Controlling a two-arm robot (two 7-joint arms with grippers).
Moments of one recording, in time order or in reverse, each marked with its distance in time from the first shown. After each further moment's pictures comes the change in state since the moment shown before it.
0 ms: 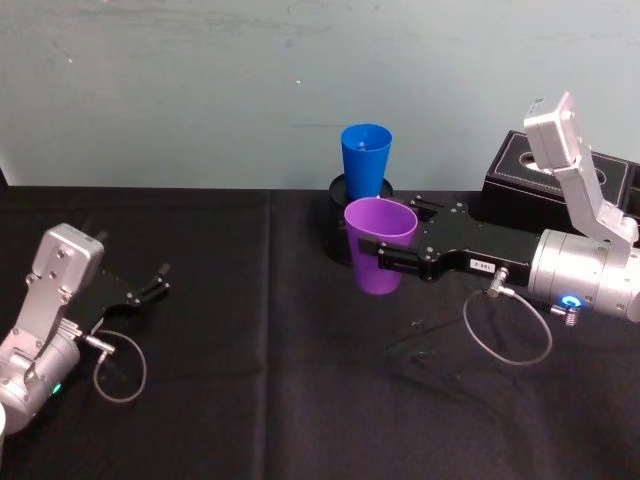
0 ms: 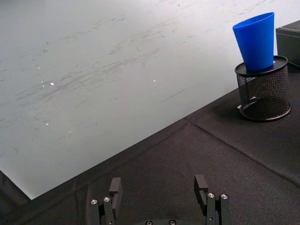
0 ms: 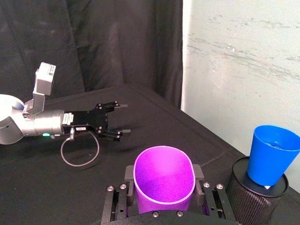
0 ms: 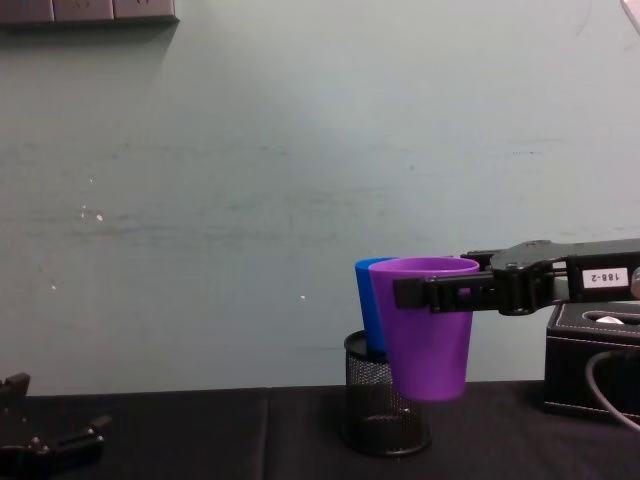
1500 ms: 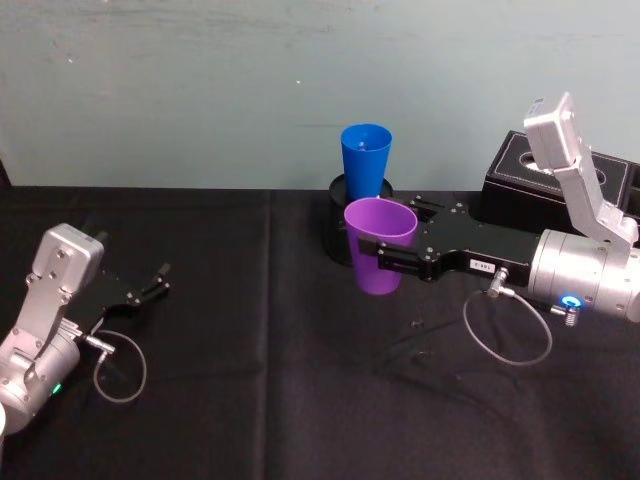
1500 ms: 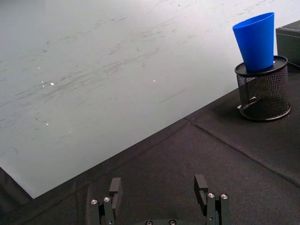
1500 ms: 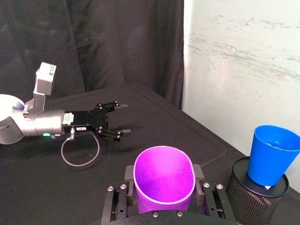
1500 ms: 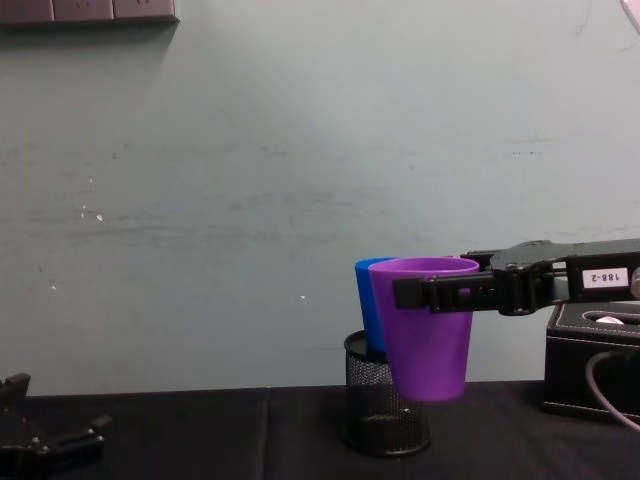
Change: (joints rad) left arm 0.000 0.000 0.000 0.000 0.000 0.000 0.000; right arm 0.000 0.000 0.000 0.000 0.000 0.000 0.001
